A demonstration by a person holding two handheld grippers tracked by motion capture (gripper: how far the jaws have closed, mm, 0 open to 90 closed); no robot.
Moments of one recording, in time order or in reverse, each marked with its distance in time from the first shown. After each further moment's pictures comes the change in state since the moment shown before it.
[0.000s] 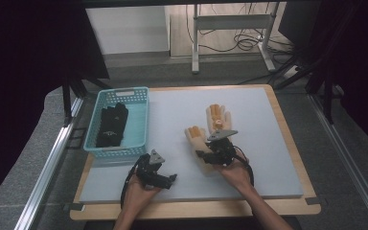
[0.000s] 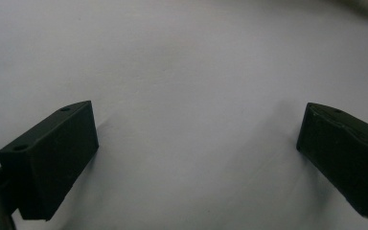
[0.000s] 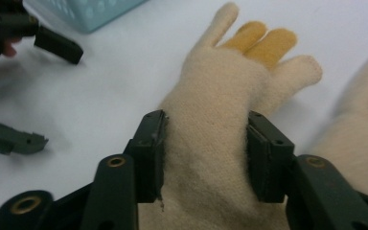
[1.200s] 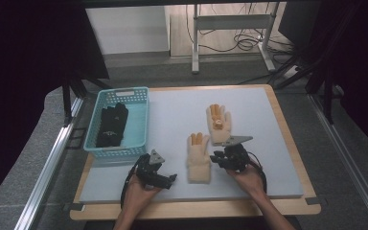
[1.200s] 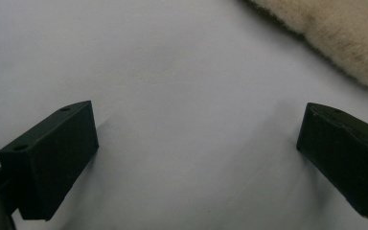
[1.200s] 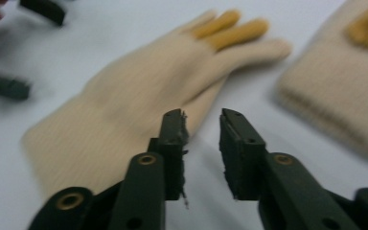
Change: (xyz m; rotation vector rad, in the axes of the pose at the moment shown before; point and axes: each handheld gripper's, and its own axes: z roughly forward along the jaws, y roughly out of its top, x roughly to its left) left arm 0.000 0.000 0.000 -0.001 -0.001 -0.002; right arm -0.025 -0.033 -0.024 0.021 0.012 0.048
